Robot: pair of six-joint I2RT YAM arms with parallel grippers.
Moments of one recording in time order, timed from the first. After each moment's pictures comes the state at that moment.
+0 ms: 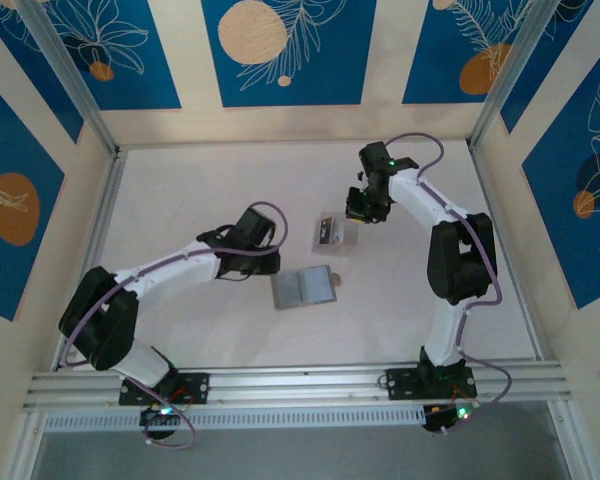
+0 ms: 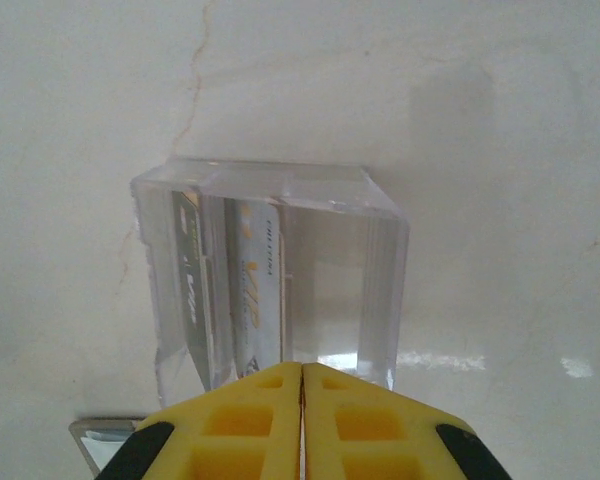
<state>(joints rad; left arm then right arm) -0.69 1.52 1.01 -0.50 0.09 -0.59 0.28 1.91 1.55 -0.93 -0.22 0.48</state>
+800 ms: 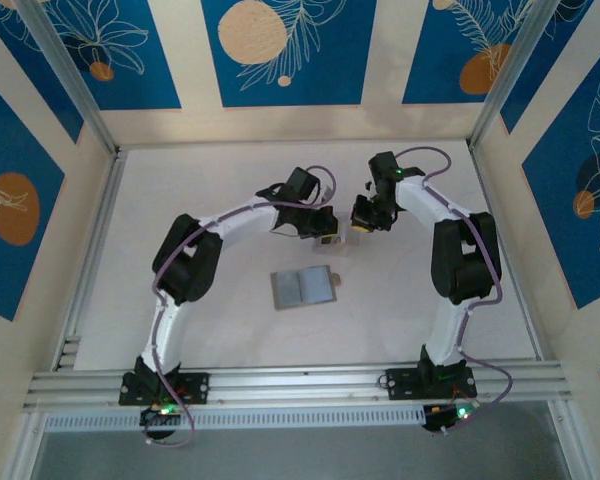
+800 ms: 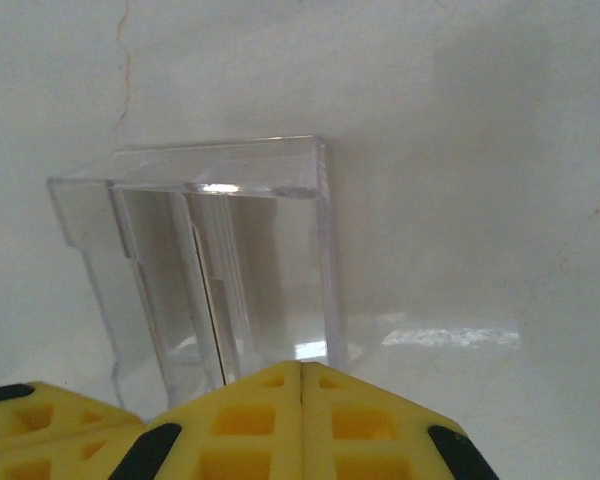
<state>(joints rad) -0.68 2.17 1.69 -0.42 0.52 -0.67 0.22 1.89 1.44 -0.86 -0.30 0.51</state>
